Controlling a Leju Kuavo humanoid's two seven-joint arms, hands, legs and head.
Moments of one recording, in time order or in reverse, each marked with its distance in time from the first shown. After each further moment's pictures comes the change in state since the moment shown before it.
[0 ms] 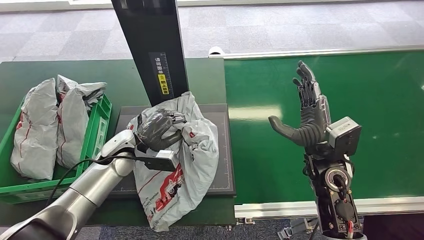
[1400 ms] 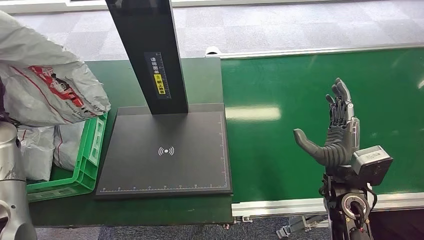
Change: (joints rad) left arm -0.043 0.172 0.882 -0.020 0.223 0.338 0.011; right arm 0.181 0.002 -0.114 -0.167 0.038 -0.082 -0.015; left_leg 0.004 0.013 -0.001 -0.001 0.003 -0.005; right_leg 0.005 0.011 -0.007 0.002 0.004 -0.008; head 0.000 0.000
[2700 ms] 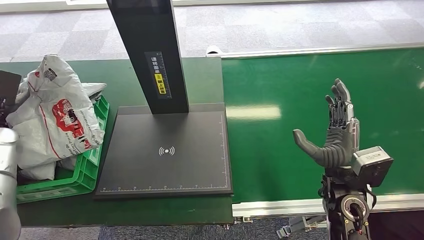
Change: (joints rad) left arm -0.102 0.078 0.046 0.392 -0.256 -0.106 0.321; right arm 0.011 0.034 -0.022 -0.021 0.021 0.018 0.017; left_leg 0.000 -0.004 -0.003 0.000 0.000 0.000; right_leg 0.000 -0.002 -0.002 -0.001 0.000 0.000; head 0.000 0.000
